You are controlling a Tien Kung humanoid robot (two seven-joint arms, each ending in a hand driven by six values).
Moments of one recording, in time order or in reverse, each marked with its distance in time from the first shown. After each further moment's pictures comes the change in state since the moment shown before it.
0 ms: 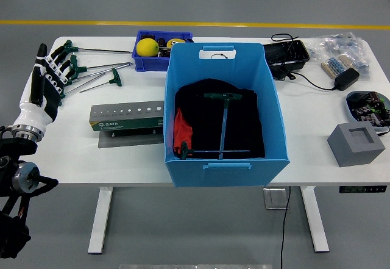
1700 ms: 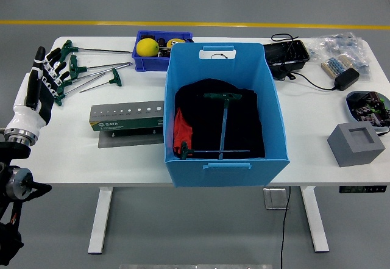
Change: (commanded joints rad) left arm 0.051 0.010 -0.020 -0.072 0.081 -0.004 0.018; right arm 0.005 0.000 -0.078 0.000 0.037 0.012 0.008
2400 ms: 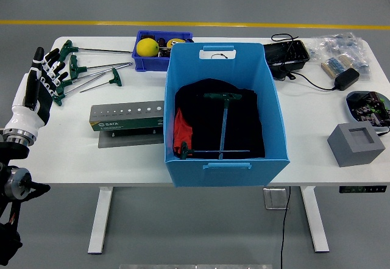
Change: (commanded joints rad) left arm -0.001 0.002 -0.003 0.005 0.002 -0.004 0.003; right arm -0.001 0.006 0.000 0.000 -0.015 0.000 0.000
